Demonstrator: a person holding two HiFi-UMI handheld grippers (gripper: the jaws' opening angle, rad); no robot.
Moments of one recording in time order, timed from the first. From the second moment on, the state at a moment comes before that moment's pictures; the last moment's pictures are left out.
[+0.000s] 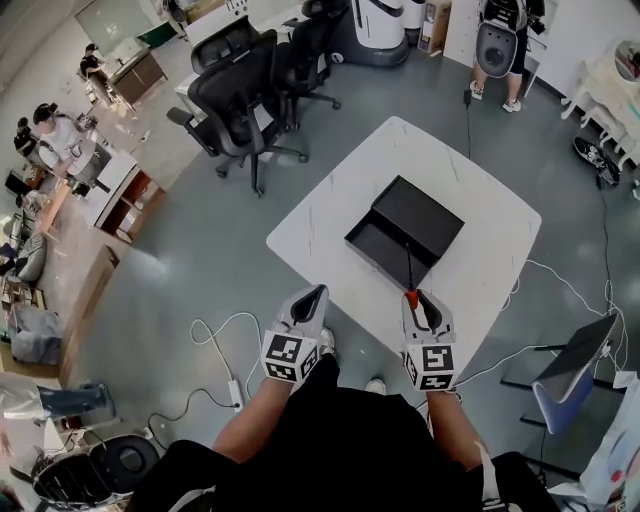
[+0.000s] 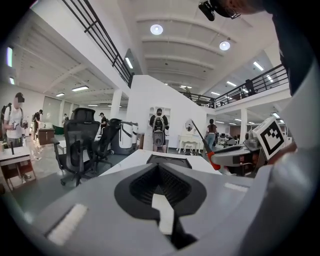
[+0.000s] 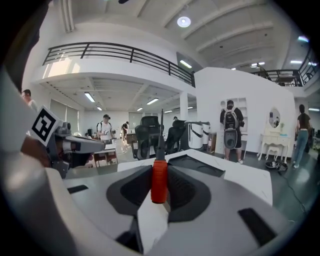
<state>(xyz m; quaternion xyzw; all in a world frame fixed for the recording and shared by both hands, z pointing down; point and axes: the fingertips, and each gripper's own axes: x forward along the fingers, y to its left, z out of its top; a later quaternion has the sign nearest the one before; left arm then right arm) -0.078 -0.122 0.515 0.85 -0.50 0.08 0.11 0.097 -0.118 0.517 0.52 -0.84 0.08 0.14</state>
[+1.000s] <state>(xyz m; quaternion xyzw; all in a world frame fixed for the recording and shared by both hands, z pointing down) -0.074 -0.241 0.523 0.93 -0.34 0.10 0.10 0.081 -0.180 0.549 0.58 -0.77 0.10 0.26</state>
